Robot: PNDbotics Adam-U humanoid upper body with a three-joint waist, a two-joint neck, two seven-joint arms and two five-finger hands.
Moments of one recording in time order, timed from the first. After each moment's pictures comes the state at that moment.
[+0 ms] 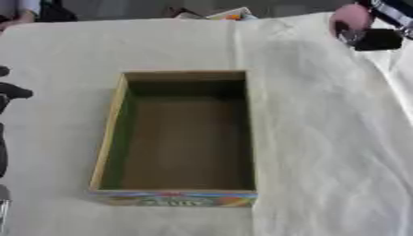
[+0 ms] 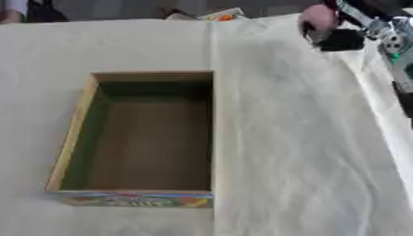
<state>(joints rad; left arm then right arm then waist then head) -0.26 0.17 0.13 -1.97 0.19 -0.12 0.10 -1.02 -0.70 0.17 -1.02 0.69 -0.31 0.15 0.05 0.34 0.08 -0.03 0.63</state>
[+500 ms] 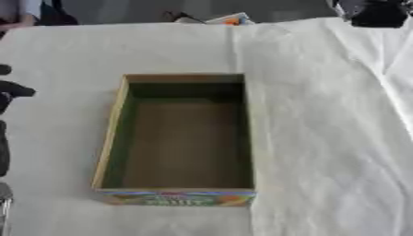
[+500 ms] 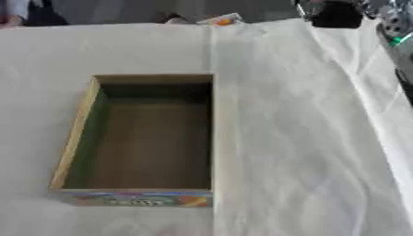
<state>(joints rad) -0.25 0.16 0.13 -1.97 0.20 -0.11 0.09 -1.00 -0.74 0.30 -1.37 0.67 -0.21 0.07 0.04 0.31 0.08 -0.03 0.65</state>
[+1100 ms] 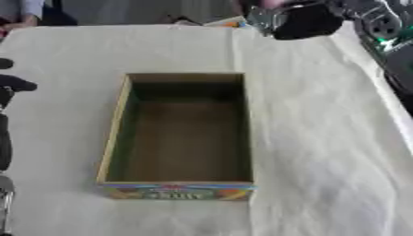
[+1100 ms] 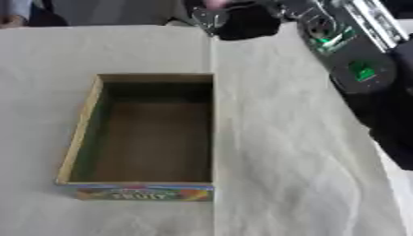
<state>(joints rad) -0.25 0.16 0.12 -1.97 0.20 -0.11 0.09 -1.02 -0.56 0.42 -1.68 0.62 -0.11 0.23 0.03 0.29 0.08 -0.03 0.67</state>
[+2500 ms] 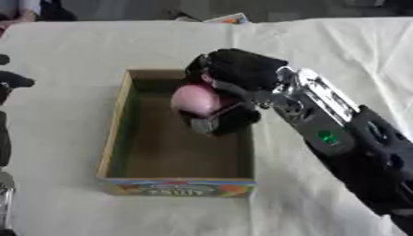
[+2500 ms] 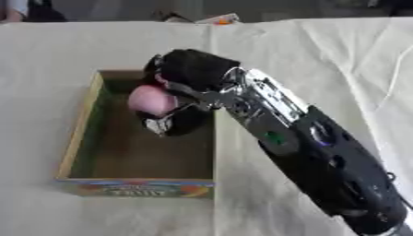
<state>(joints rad) -0.25 0.16 0.13 -1.97 0.20 -0.11 0.10 -0.88 -0.33 0.55 -1.58 0.80 -0.22 0.47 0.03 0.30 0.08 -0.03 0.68</state>
